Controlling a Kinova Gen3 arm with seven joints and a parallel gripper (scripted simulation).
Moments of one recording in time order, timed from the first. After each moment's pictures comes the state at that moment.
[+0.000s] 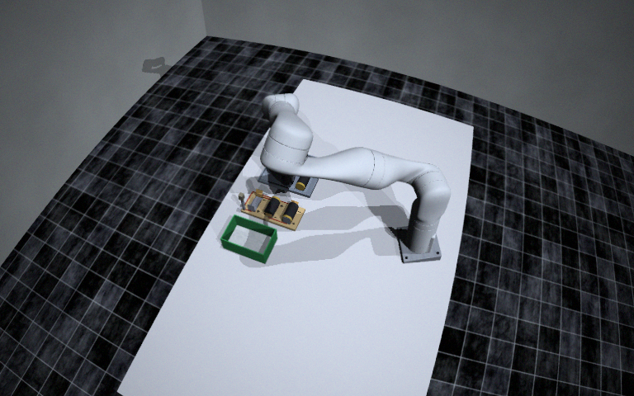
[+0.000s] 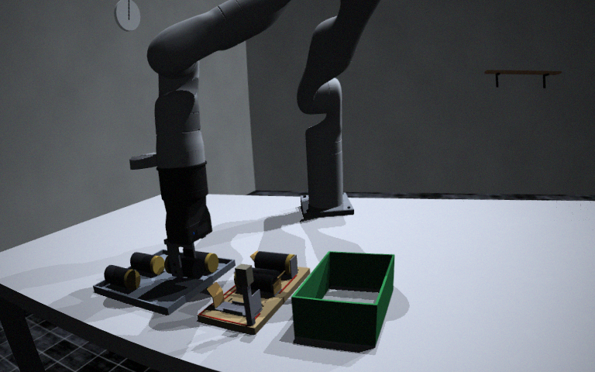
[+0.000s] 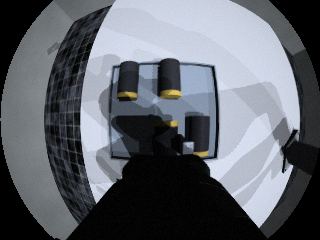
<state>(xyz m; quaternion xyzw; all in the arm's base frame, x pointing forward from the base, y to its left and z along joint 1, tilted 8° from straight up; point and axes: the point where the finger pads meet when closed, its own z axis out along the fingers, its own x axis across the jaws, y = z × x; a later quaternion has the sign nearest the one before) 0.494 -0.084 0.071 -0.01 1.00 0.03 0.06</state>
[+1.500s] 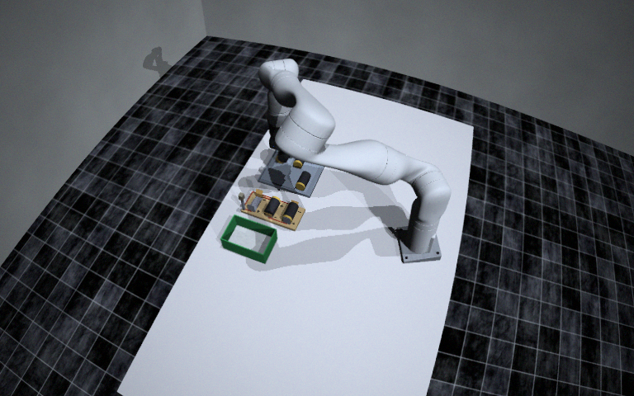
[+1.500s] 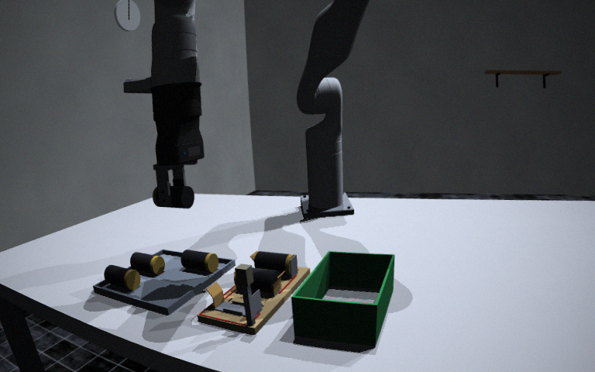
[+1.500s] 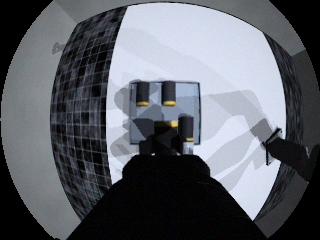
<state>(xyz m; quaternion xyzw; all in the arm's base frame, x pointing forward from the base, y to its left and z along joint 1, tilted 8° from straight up) 0.482 -0.089 0.191 -0.01 1.00 0.03 0.06</state>
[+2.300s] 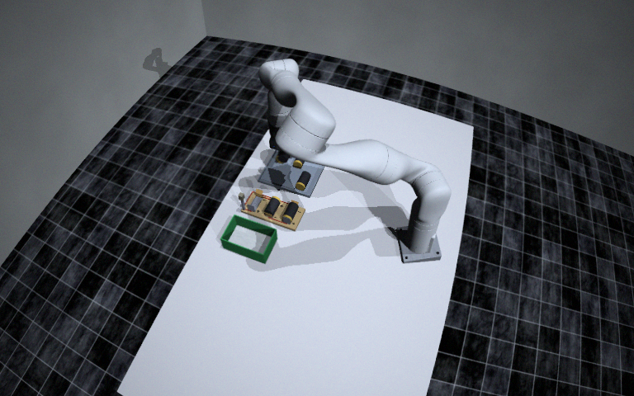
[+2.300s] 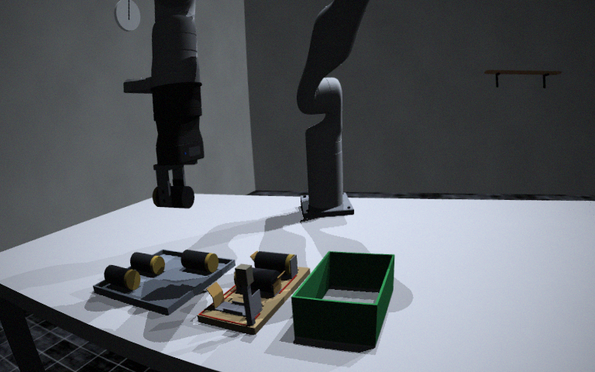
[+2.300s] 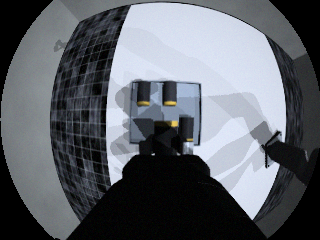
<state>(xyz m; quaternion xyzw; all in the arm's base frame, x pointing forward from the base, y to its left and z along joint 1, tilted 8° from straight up) 0.482 -0.089 0.190 -0.02 1.00 0.03 0.06</state>
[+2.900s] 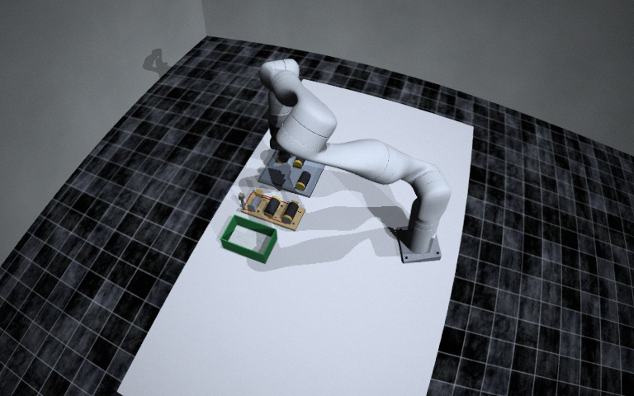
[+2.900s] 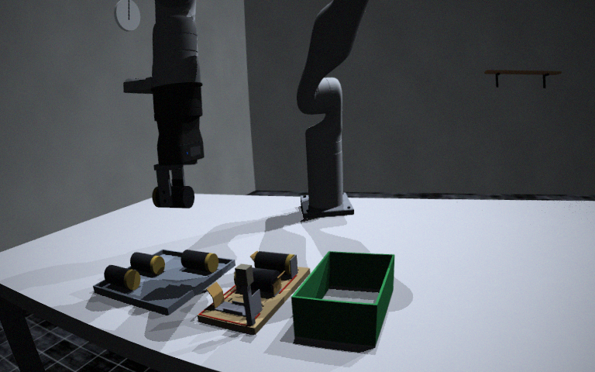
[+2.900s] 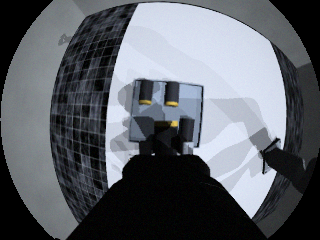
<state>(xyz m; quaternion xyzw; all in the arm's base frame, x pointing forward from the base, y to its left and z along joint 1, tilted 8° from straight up) 0.482 -0.089 0.190 -0.05 1.00 0.02 0.06</state>
